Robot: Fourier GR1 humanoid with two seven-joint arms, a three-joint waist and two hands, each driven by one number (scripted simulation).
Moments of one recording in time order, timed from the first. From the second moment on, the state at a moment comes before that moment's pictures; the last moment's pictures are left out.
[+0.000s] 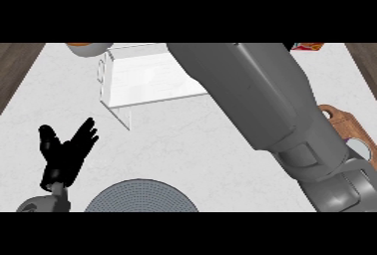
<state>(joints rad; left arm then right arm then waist) -0.06 0.18 0.10 -1.35 0.11 -0.04 0.29 -1.50 -0.04 0.16 -0.85 0.62 -0.04 0.71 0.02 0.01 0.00</state>
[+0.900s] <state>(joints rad) -0.07 0.15 0.09 -1.34 0.09 -0.02 0.30 -1.59 -0.02 0.07 -0.54 0.67 -0.14 0.46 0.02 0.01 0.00</state>
